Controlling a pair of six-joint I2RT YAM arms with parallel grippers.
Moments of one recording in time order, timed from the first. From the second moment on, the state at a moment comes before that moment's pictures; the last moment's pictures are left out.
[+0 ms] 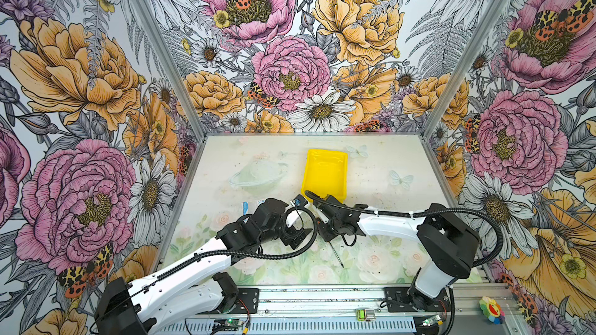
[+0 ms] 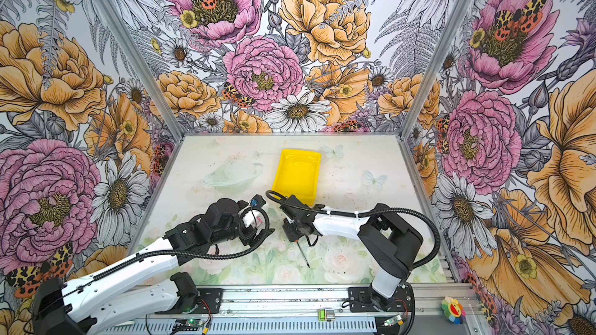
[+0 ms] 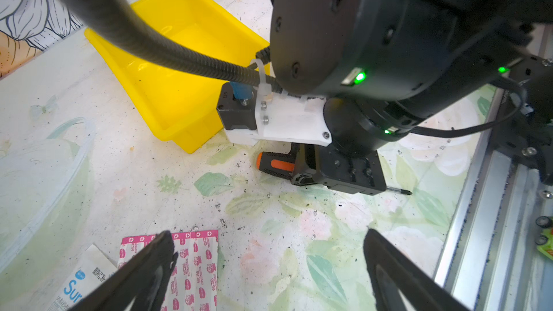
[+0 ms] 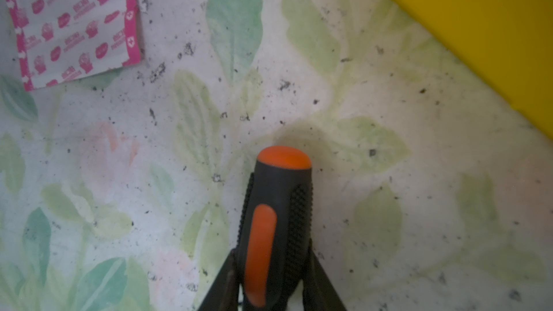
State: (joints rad) left arm -0.86 0.93 0.66 -0.36 0.01 0.06; right arm 0.89 1.68 0.91 -0.36 -0.04 0.33
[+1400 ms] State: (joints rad) left arm -0.80 0.89 0.62 -0.23 -0.03 0.03; right arm 0.65 1.78 1.44 -0.46 0.04 0.33
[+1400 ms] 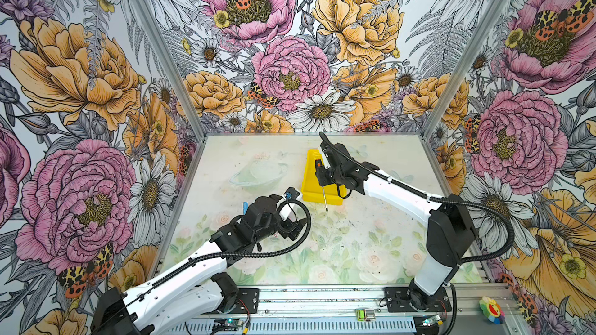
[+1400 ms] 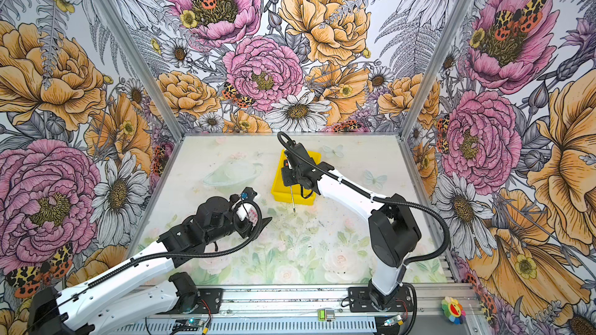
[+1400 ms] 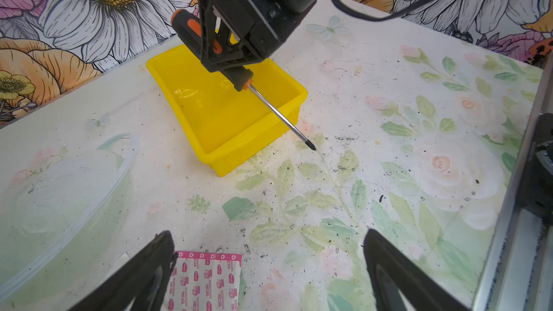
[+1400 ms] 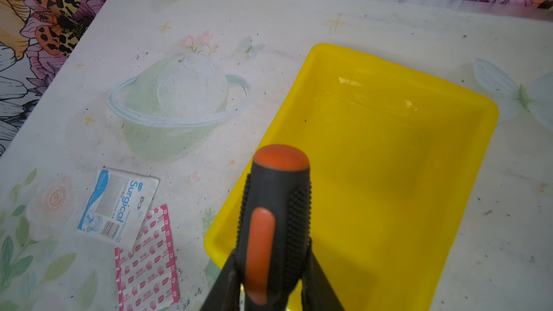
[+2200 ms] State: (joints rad) left arm -0.72 1.09 0.69 -0.19 0.04 0.03; right arm 0.47 2.19 1.78 -0.46 0.02 0.40
